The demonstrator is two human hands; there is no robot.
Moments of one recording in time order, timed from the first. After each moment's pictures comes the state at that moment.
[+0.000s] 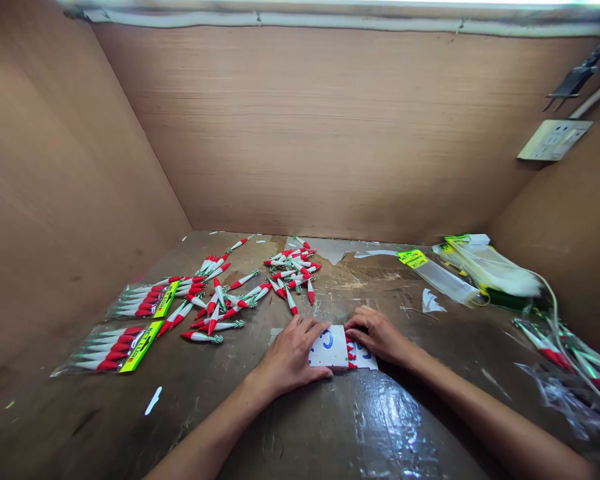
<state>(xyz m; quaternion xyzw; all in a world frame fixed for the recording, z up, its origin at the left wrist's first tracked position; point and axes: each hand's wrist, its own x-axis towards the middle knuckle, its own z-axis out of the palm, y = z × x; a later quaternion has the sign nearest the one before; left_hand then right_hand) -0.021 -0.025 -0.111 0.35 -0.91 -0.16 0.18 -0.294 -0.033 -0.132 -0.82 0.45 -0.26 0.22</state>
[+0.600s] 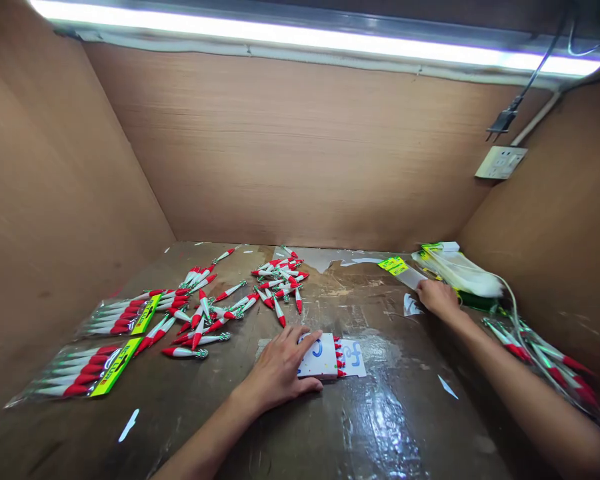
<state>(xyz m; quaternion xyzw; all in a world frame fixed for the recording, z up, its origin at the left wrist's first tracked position) -0.020 -0.022 -0.107 0.35 -0.91 -0.15 0.14 -0.507 -0.083 -0.113 -0.54 0.84 -0.04 0.00</state>
